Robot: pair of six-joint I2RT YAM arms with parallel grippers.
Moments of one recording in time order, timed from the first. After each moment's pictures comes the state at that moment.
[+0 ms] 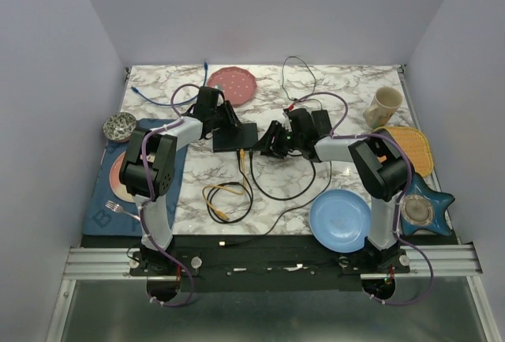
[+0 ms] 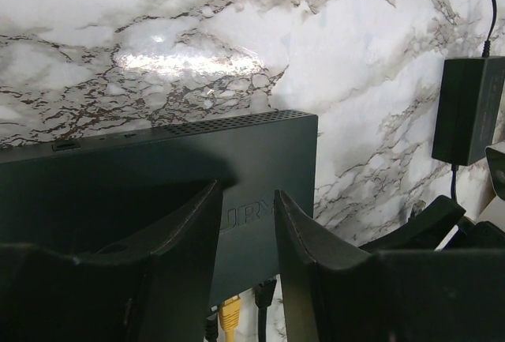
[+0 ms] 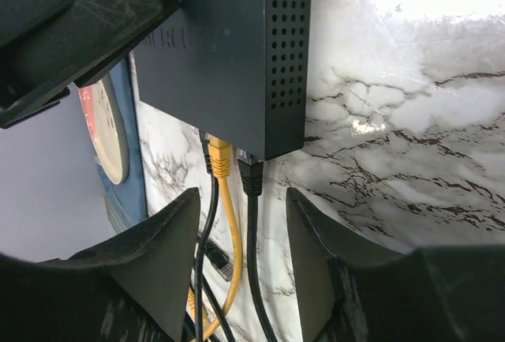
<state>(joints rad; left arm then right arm) -0.29 1.93 1.23 -0.04 0.29 -0.66 0.54 1.98 1.05 0.30 -0.43 0.89</state>
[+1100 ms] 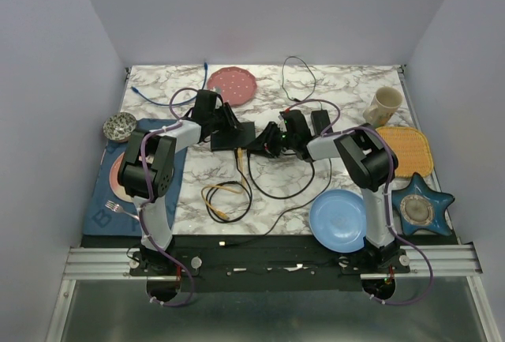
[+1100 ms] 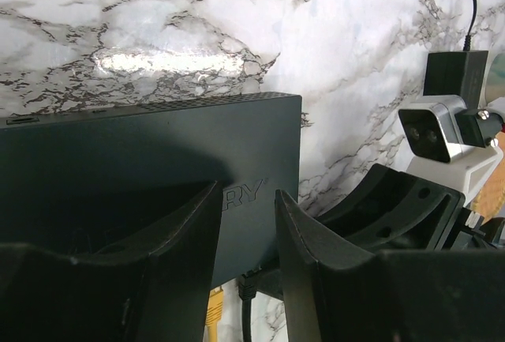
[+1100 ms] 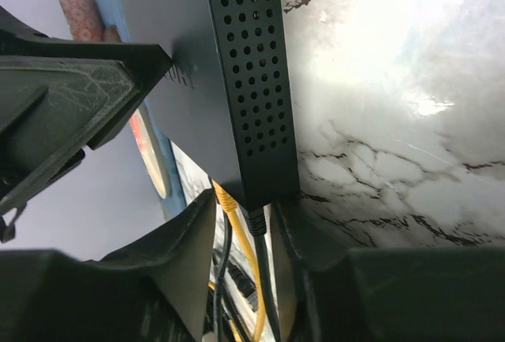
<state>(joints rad) -0.29 1.92 1.17 0.02 0.33 -0.71 0.54 2.14 1.13 0.43 -0.50 1.10</state>
